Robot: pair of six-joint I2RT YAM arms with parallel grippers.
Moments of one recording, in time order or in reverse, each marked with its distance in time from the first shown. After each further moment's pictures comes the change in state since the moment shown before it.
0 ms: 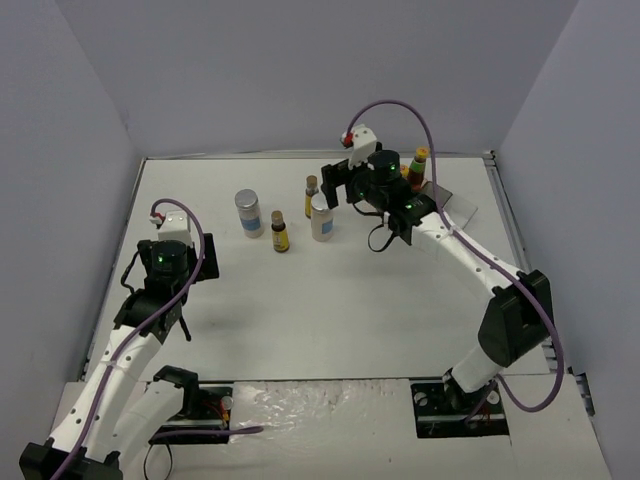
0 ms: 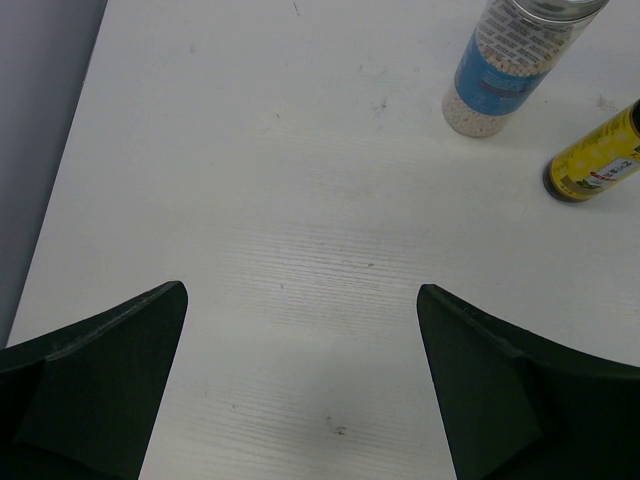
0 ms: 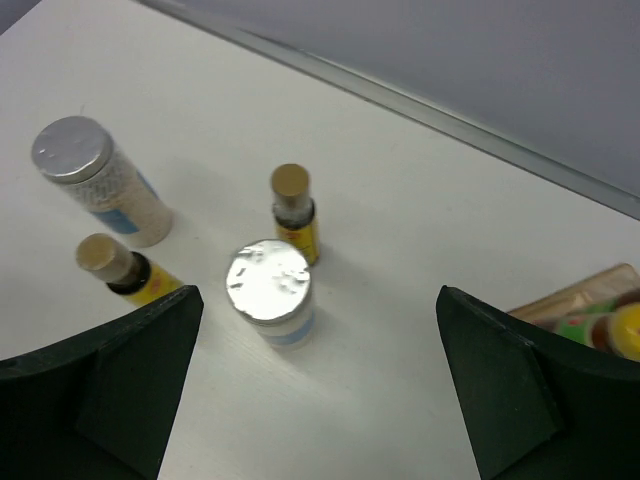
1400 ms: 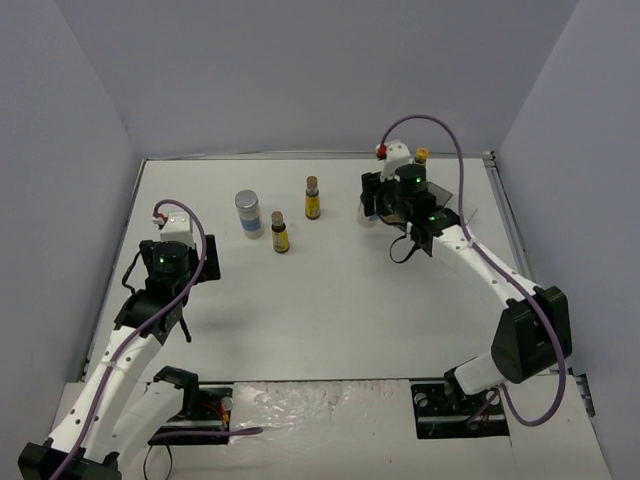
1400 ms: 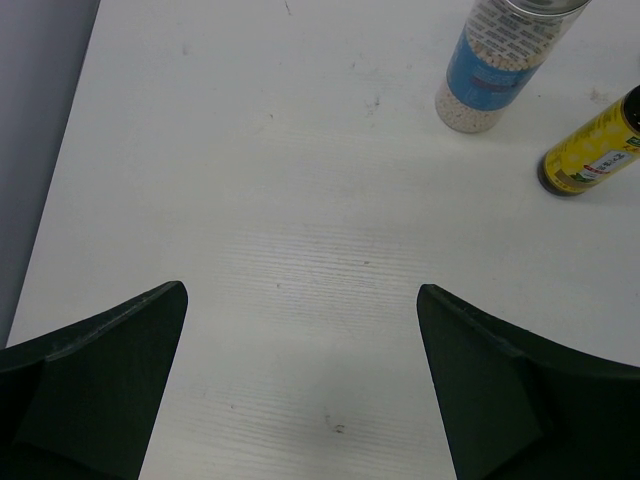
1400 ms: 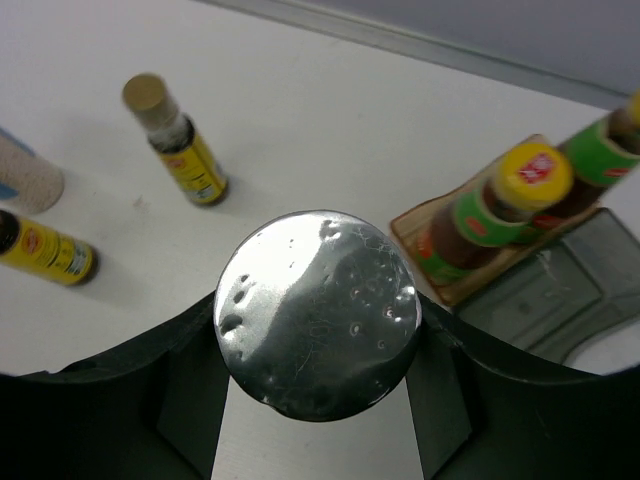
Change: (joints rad) left arm -0.012 0.000 0.000 -0.001 0.004 0.008; right arm -0.112 -0.099 -0.198 -0.016 0.056 0.027
